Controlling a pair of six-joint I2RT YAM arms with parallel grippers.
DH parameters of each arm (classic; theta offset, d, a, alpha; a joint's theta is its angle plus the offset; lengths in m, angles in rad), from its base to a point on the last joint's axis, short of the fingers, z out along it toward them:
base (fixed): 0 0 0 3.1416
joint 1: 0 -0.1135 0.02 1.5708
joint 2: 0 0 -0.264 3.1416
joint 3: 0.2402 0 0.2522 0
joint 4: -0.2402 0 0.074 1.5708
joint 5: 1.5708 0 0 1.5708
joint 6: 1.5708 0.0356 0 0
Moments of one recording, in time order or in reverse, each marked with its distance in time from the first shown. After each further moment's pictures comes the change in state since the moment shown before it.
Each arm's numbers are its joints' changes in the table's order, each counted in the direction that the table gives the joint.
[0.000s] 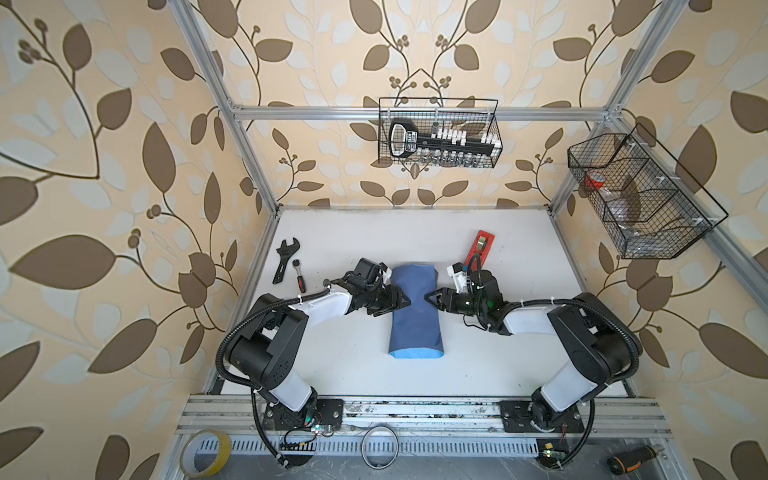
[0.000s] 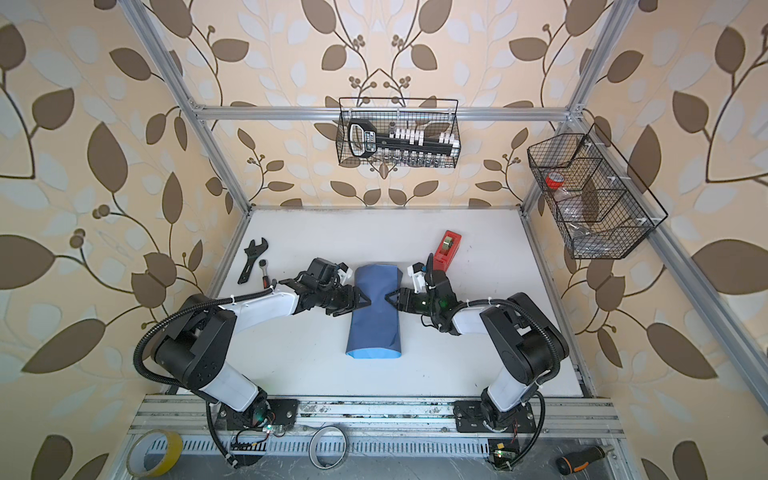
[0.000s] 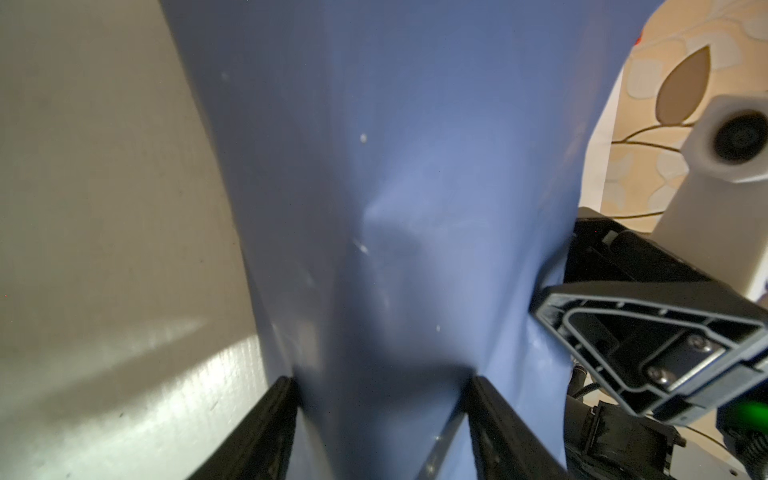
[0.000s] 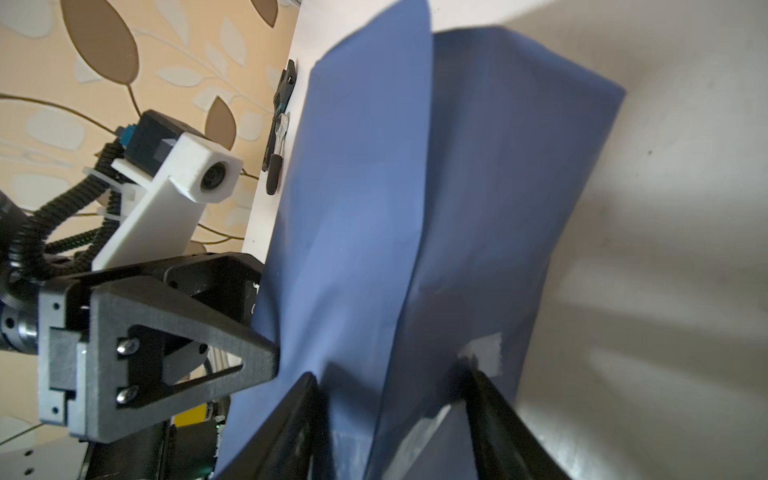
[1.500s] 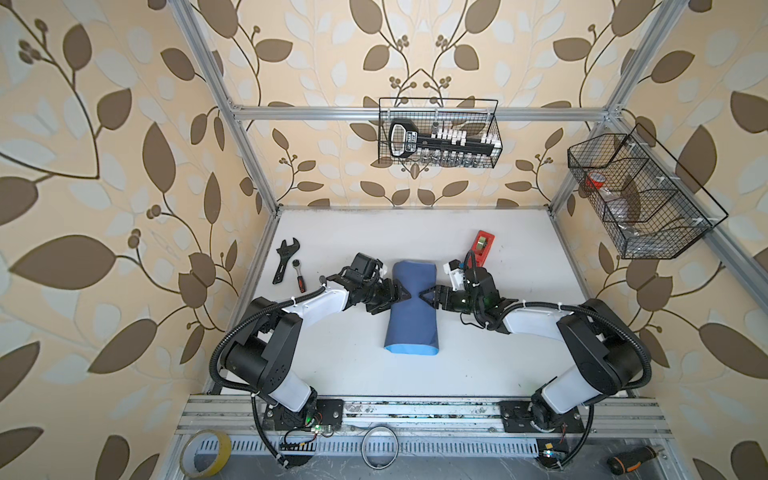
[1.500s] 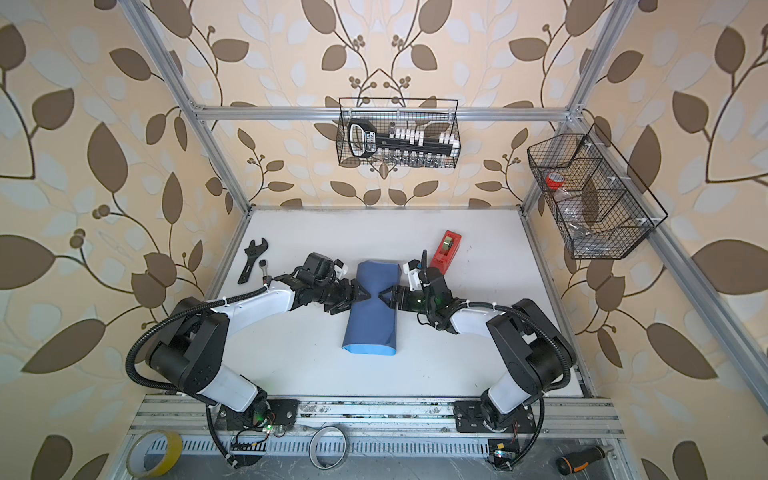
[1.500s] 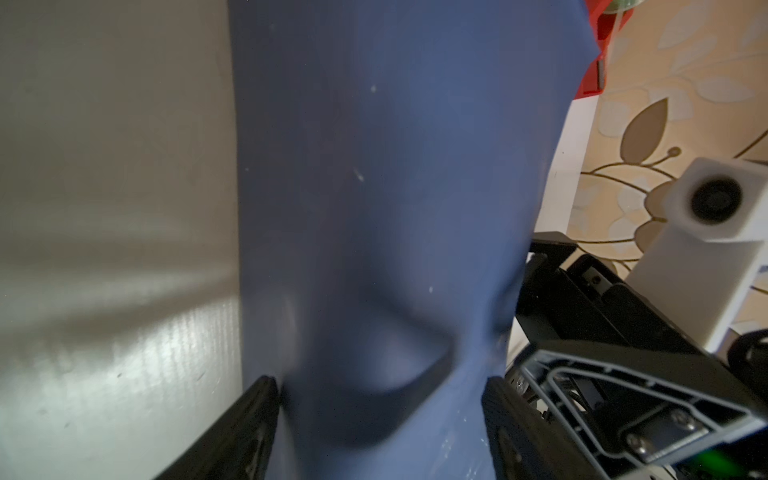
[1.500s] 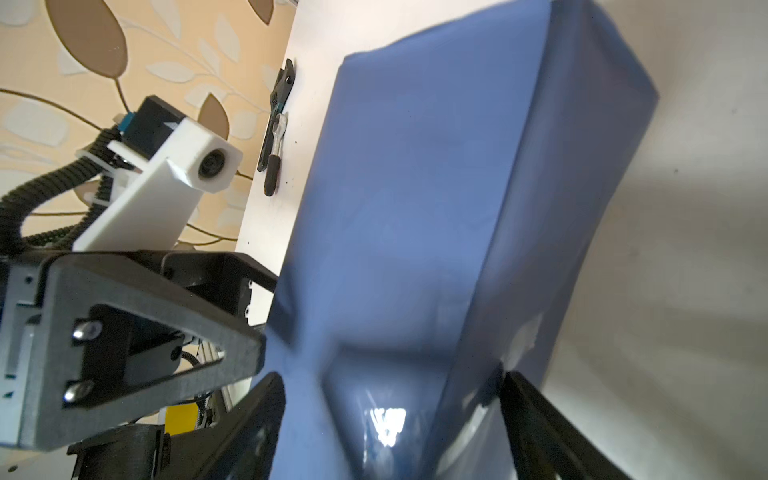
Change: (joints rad) left arm -0.032 -0.030 0.040 -0.041 0.044 -0.110; right arm -0.044 -0.053 0.074 -0.135 0.082 -0.011
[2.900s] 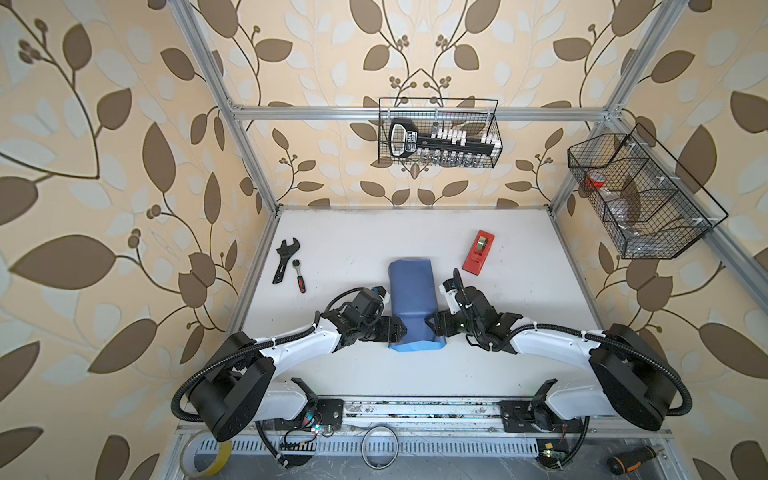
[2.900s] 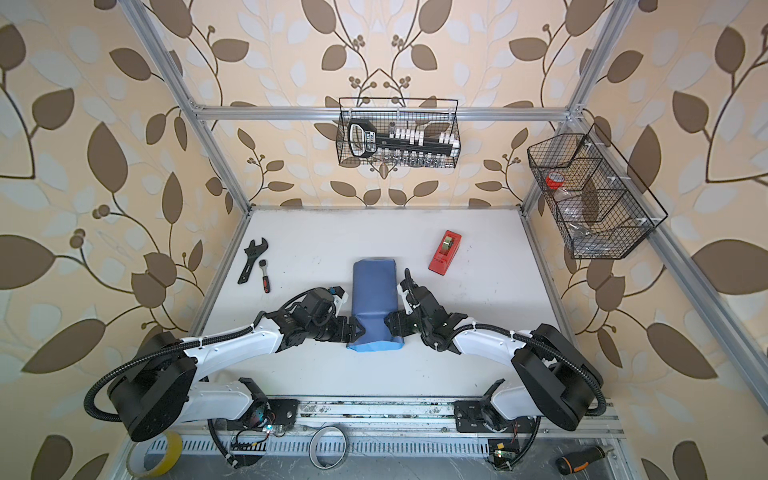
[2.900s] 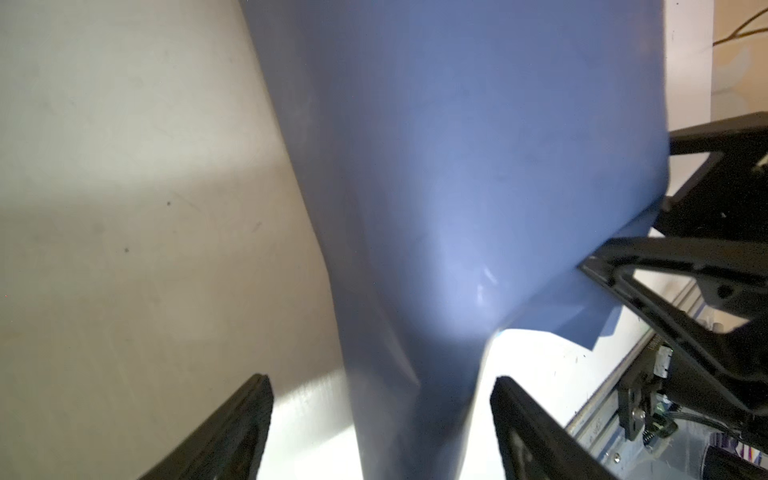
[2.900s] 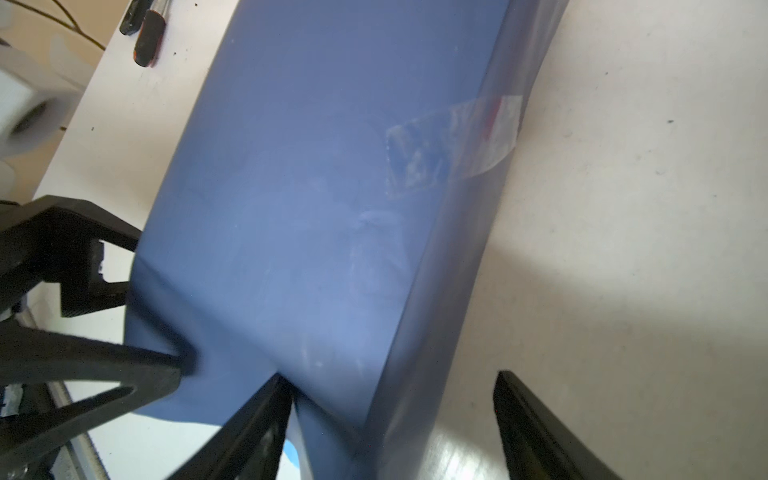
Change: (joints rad) left arm 0.218 -0.263 -0.317 0.052 -0.307 0.163; right arm -0.214 -0.217 -0.094 -0.319 0.364 -0.240
